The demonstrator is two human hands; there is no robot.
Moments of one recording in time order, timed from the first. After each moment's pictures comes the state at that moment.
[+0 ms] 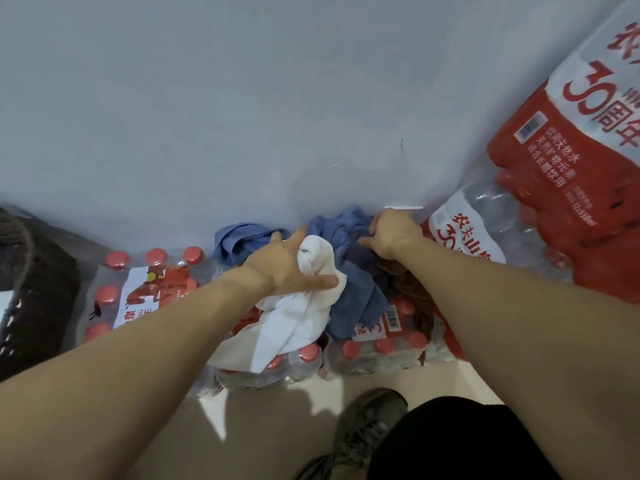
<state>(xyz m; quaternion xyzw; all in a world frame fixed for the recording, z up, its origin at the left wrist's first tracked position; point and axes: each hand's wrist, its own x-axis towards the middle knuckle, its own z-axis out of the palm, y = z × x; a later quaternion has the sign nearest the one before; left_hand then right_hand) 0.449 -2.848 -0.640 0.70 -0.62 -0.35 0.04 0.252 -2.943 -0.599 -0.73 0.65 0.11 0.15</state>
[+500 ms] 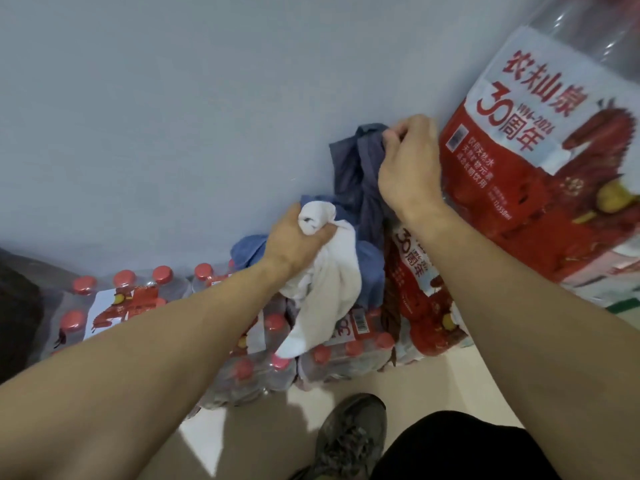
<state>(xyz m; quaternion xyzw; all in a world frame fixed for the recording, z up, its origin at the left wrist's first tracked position) 0.373 -2.874 -0.589 0.66 -0.50 -0.37 0.42 0.229 -2.933 -0.478 -0.67 0.61 -0.41 0.08</state>
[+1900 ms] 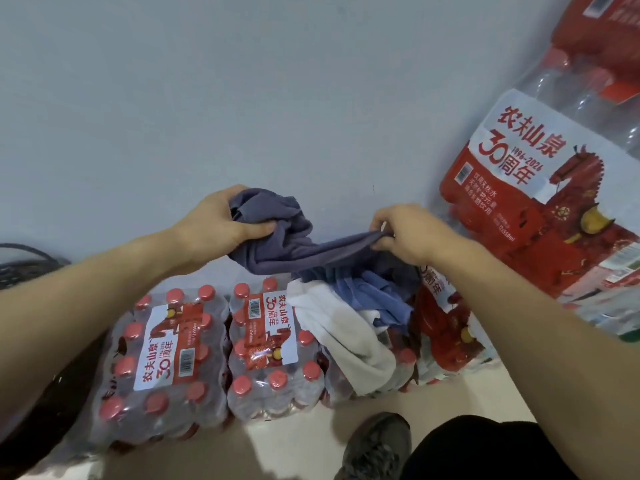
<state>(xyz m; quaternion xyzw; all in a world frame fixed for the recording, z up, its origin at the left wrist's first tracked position) 0.514 -2.807 -0.467 0.59 -0.56 -0.43 0.40 0.225 -2.898 -0.468 -0.84 0.53 0.00 0.12</state>
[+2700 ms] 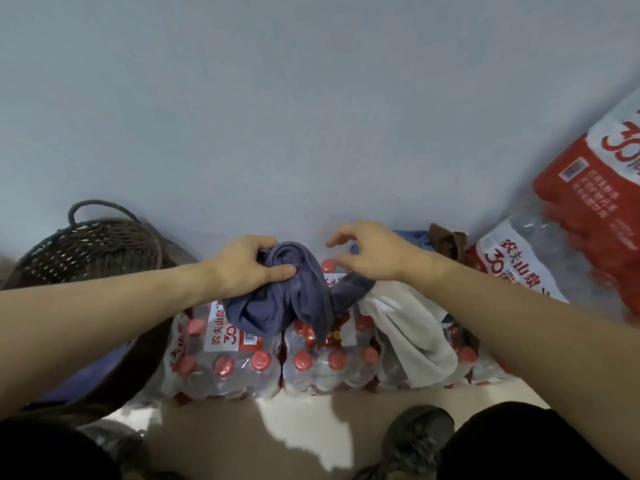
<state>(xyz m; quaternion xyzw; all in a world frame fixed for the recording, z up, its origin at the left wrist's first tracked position) 0.581 -2.750 -0.536 0.69 -0.57 -0.39 0.22 0.371 -2.849 -0.516 -0.85 0.44 0.02 0.30</state>
